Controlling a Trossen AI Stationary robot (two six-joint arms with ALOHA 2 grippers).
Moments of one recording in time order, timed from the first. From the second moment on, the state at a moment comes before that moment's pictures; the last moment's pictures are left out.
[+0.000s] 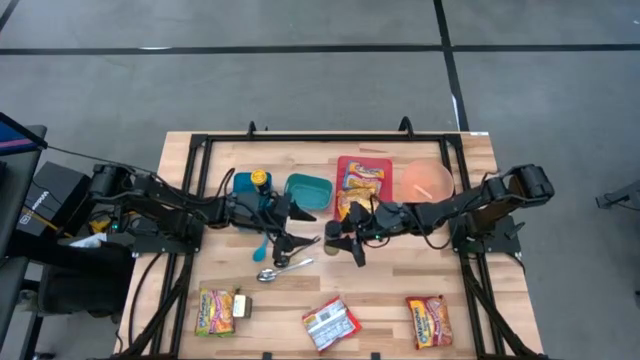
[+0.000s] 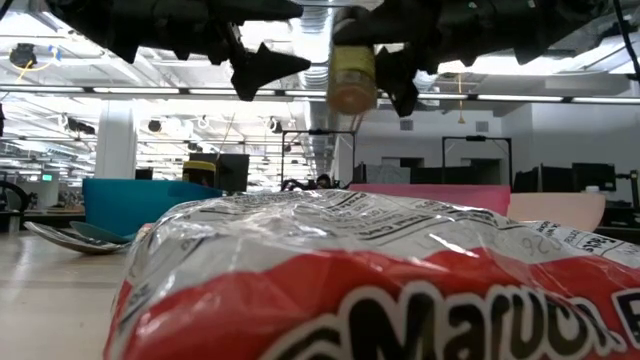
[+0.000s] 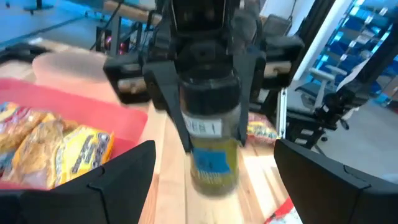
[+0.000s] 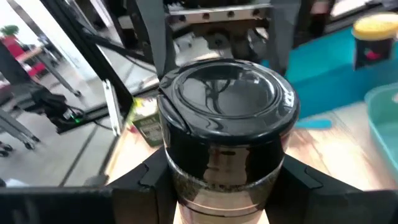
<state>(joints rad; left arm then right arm) -0.09 1.35 0.58 0.64 0.03 -0.27 0.16 1.53 0.73 0.55 0.05 0.42</state>
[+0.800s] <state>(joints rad) -0.09 1.44 0.58 0.74 0.05 -0.28 0.15 1.69 0.81 0.65 -0.01 0.39</state>
